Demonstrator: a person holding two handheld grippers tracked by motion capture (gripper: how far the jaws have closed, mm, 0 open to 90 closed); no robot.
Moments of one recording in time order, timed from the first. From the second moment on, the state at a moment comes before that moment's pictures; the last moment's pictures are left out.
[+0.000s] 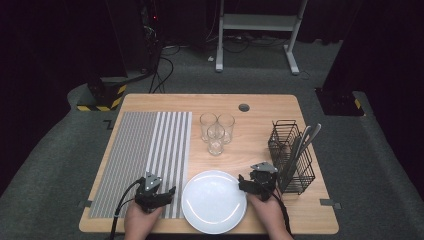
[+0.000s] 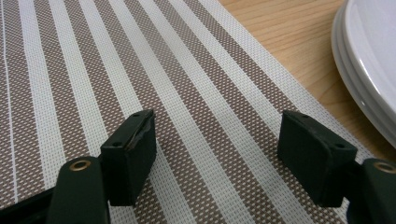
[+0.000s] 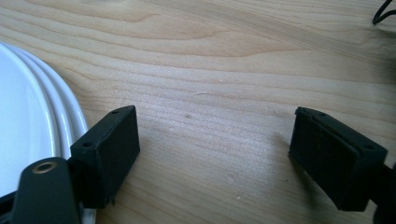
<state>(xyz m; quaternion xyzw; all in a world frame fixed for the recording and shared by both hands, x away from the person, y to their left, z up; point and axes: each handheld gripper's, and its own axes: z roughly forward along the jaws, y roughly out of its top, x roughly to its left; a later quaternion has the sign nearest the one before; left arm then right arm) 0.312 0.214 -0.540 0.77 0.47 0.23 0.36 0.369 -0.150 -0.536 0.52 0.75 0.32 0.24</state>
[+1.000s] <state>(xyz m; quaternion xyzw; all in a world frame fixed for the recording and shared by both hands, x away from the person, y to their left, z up) 0.311 0.214 -0.540 0.77 0.48 0.23 0.36 0.364 -0.150 -0.536 0.51 0.76 0.33 0.24</state>
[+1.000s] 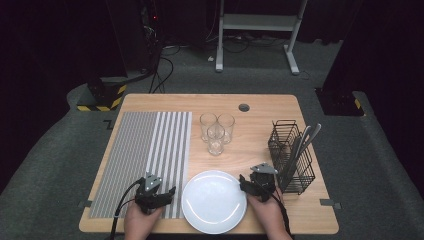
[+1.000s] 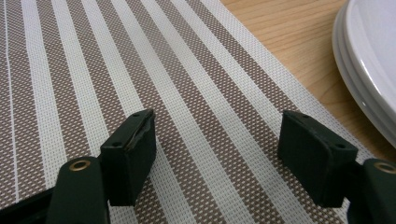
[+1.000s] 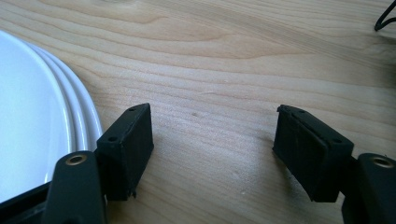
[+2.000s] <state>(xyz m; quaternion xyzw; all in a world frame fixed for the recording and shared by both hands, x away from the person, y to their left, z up) 0.311 0.214 -0.540 0.77 0.48 0.23 0.36 0.351 -0.150 -0.523 0.48 0.76 0.37 0.24</state>
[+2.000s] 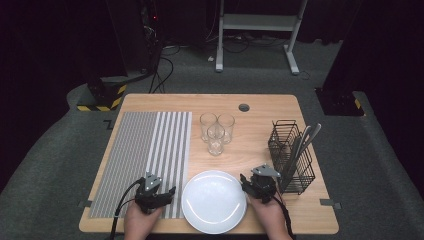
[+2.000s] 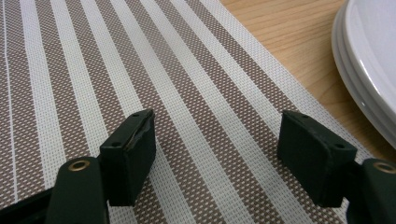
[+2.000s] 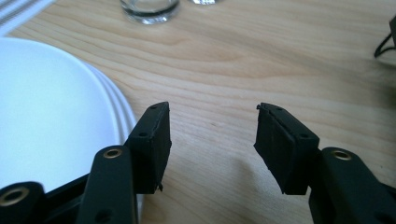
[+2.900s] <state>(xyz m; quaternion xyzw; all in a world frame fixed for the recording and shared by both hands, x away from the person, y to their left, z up) 0.309 0.212 -0.540 0.77 0.47 0.24 0.36 0.331 -0.150 -0.516 0.45 0.76 0.42 0.21</state>
